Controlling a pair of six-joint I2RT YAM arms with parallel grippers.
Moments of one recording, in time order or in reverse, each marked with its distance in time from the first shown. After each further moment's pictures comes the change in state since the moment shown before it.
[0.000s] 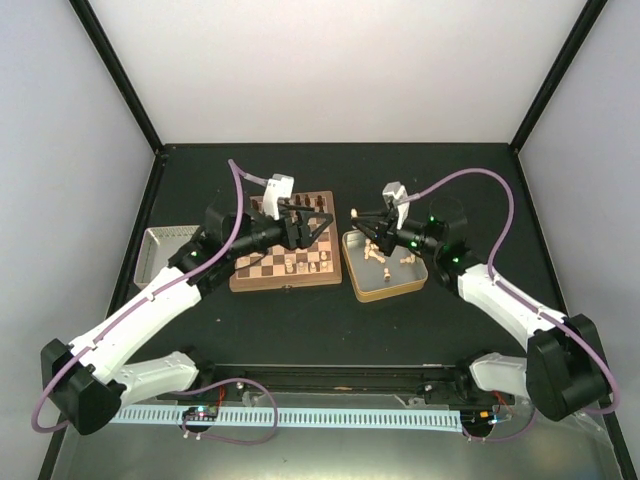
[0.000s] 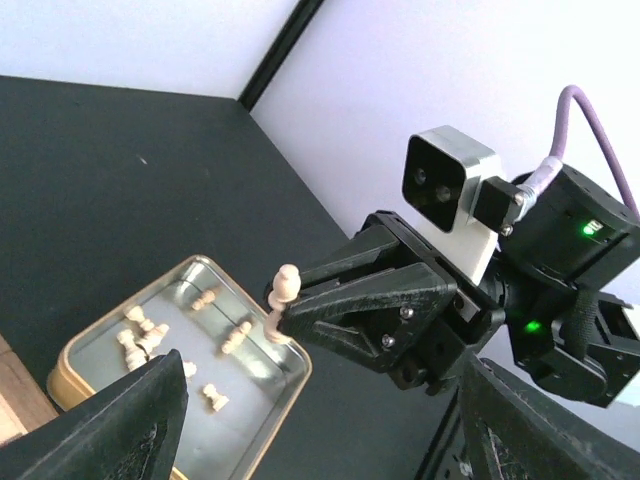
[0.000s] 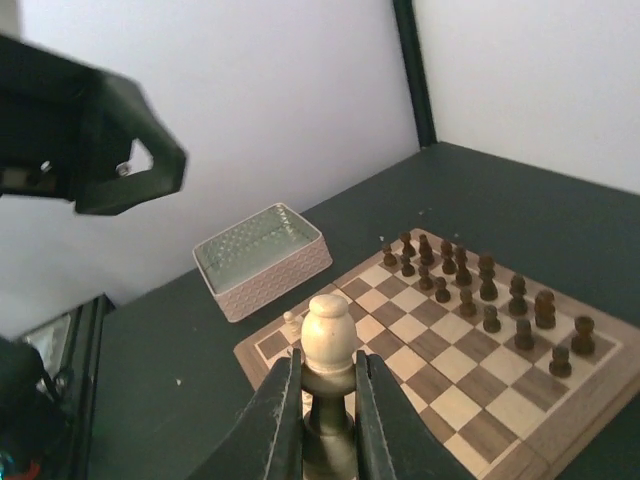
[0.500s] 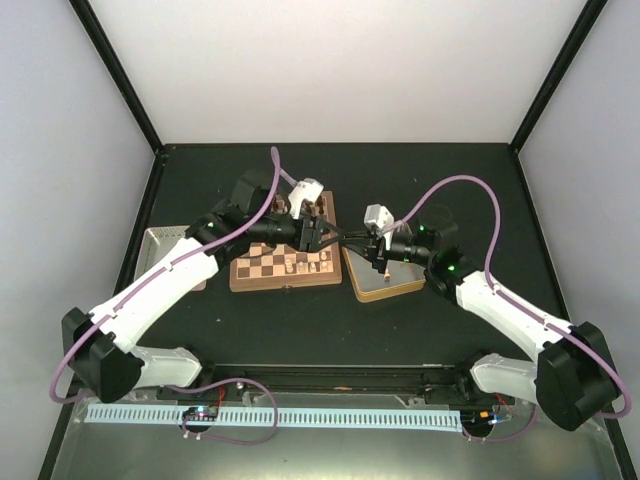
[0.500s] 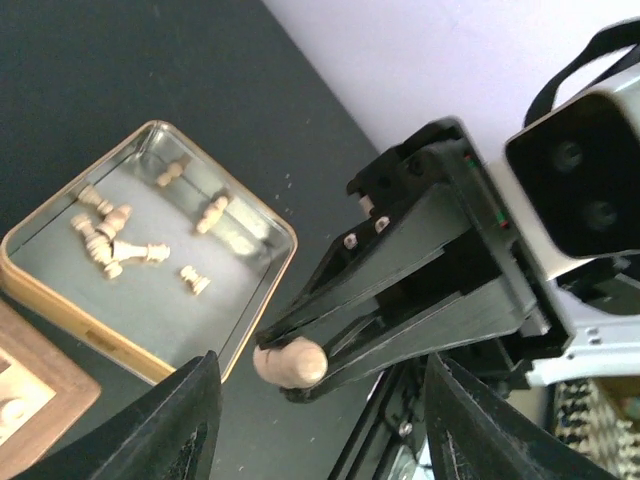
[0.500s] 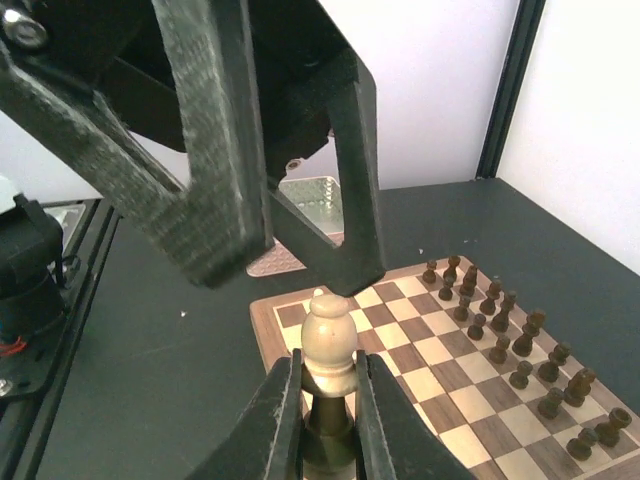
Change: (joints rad) left arm 0.000 0.185 0.216 -0.330 0.219 0.141; right arm 0.117 -0.060 -0.017 -0.073 -0.051 -0.407
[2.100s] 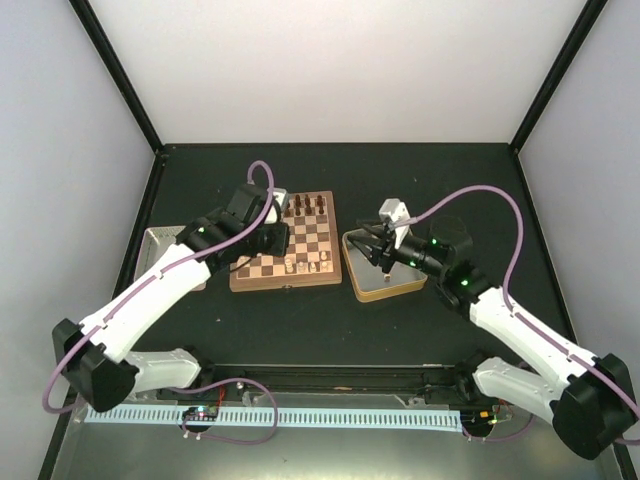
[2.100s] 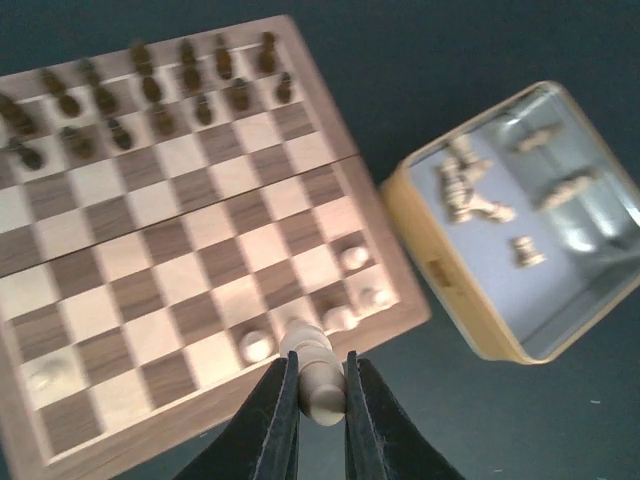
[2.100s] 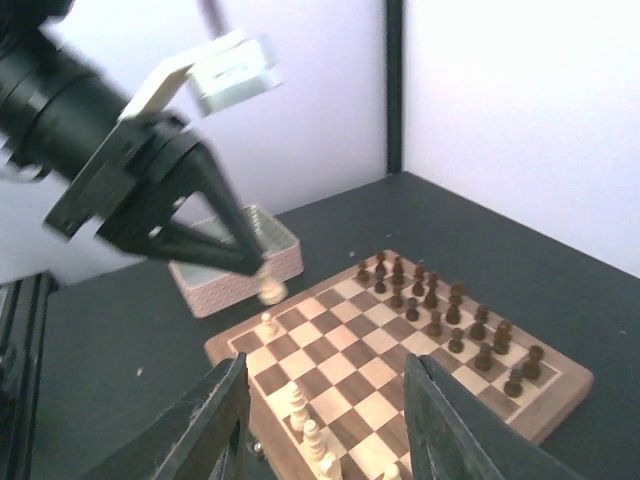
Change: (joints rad) left arm 0.005 -0.019 0.012 -0.336 -0.592 0.063; right arm 0.038 -0.156 -0.039 -0.066 0.248 0.153
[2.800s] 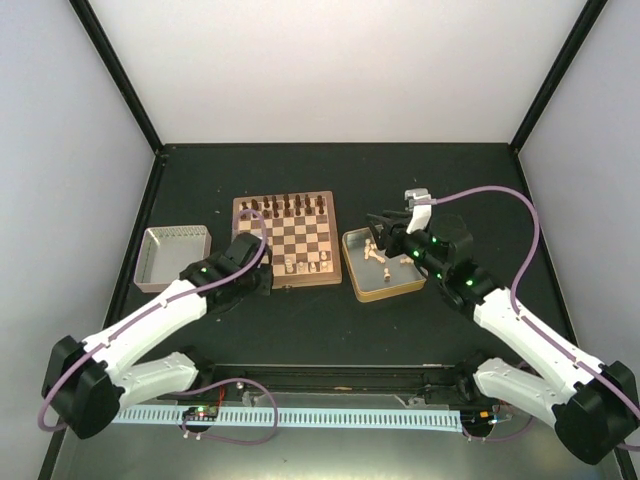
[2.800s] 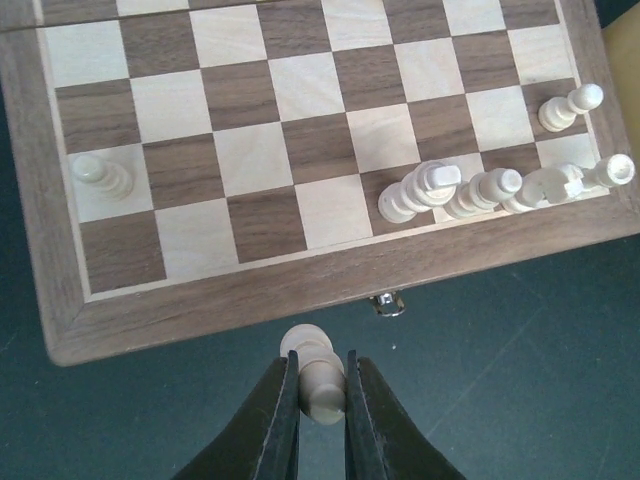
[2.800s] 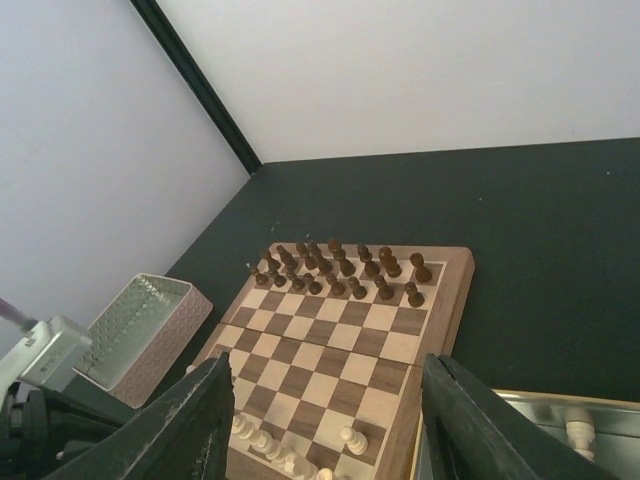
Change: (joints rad) left arm 0.008 -0.215 -0.478 0.100 -0.156 -0.153; right arm 0.000 -0.048 0.037 -0.161 0.407 0.426
